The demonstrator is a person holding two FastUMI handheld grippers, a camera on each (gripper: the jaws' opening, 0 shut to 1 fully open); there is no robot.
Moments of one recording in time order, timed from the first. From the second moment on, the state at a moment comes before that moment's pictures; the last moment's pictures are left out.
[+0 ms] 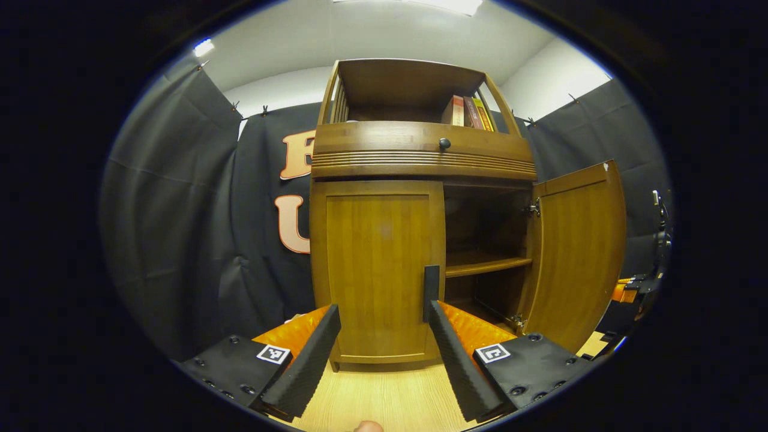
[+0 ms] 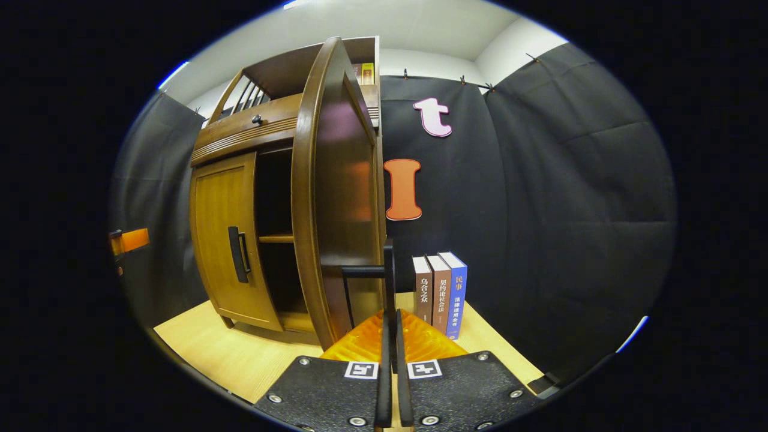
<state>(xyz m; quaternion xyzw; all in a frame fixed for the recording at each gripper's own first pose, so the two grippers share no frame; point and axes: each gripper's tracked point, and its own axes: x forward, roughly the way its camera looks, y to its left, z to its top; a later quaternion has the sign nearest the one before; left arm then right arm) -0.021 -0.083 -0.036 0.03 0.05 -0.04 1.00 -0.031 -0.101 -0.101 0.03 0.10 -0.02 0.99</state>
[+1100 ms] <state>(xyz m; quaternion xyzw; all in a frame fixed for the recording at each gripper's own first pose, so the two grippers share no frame) 0.083 -0.158 -0.103 0.01 0.08 -0.07 0.99 -0.077 -0.171 -0.075 0.04 0.06 -0.06 1.00</state>
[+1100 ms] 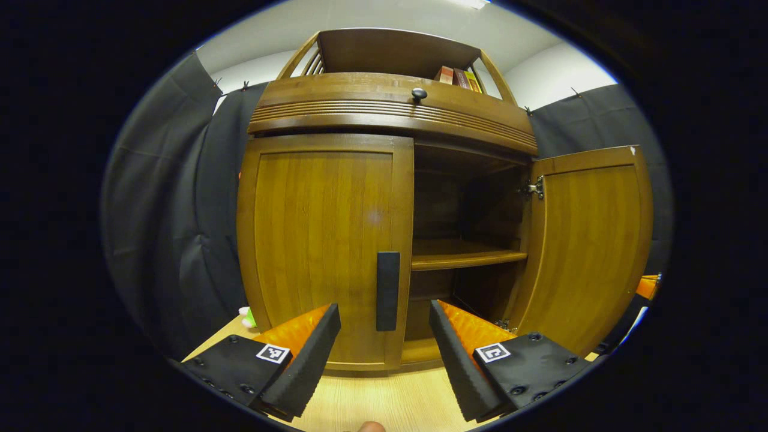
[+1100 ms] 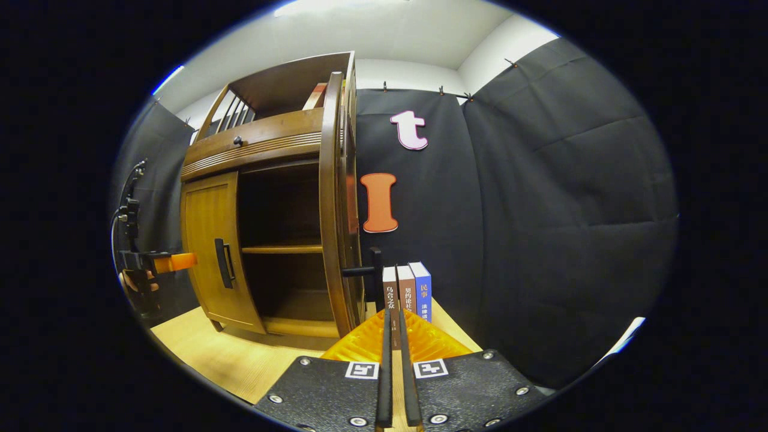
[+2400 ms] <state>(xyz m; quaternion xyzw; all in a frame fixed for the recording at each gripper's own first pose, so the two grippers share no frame) 0.182 -0.171 -0.169 0.01 0.10 -0.05 0.99 -0.085 -0.199 -0.067 0.01 0.05 -0.11 0.99</state>
